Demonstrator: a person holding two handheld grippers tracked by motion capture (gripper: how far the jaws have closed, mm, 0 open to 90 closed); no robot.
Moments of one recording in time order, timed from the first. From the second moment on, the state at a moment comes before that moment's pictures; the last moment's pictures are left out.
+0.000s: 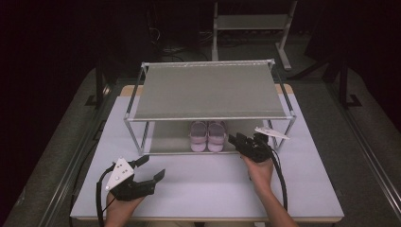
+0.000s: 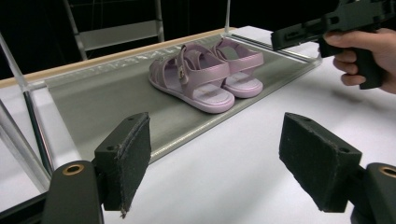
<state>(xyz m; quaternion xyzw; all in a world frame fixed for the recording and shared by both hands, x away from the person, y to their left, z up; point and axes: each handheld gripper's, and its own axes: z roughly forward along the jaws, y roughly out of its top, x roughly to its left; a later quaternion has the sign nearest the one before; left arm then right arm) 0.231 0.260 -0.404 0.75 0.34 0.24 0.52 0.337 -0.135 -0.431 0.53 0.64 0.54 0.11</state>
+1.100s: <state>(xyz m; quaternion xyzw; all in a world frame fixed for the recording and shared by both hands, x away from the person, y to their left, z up) 0.232 0.258 -0.406 0.75 0.33 0.24 0.52 0.294 -0.166 -0.434 0.51 0.65 0.56 0.09</state>
